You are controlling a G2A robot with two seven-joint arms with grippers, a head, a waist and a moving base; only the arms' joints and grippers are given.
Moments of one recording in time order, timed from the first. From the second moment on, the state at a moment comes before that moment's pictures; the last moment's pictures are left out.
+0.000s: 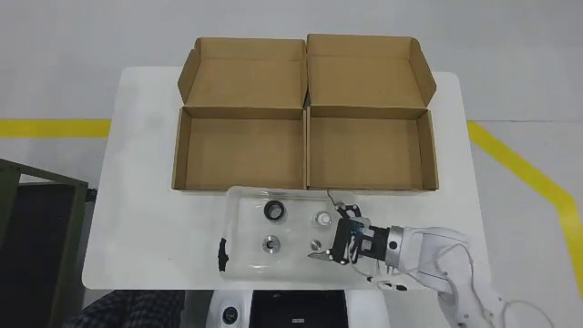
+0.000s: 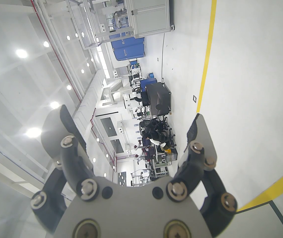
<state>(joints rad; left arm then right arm) -0.01 -0.37 -0.75 -1.25 2.03 -0.40 0.22 -1.59 -1.10 1.27 -2.03 -1.44 -0.86 0.20</state>
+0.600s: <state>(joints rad) -0.01 -0.37 -0.75 -1.25 2.03 -0.40 0.22 -1.57 -1.09 1.23 -2.01 -1.50 -0.82 0.23</state>
